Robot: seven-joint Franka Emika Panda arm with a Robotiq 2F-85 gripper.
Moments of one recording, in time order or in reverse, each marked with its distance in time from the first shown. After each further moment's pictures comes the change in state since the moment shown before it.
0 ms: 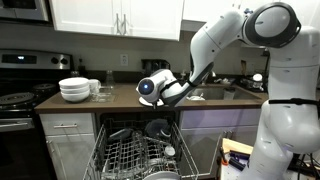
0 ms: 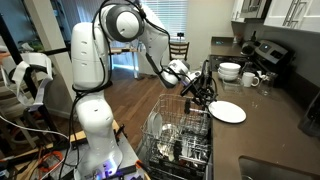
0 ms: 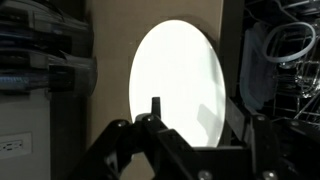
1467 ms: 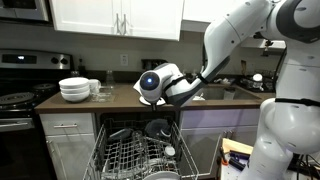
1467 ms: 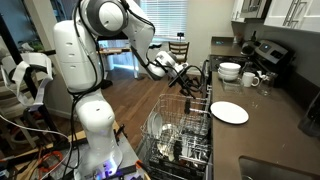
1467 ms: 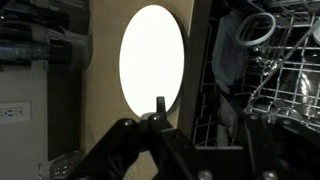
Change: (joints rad) arm 0.057 -0.176 0.089 -0.122 0.114 -0.013 -0.085
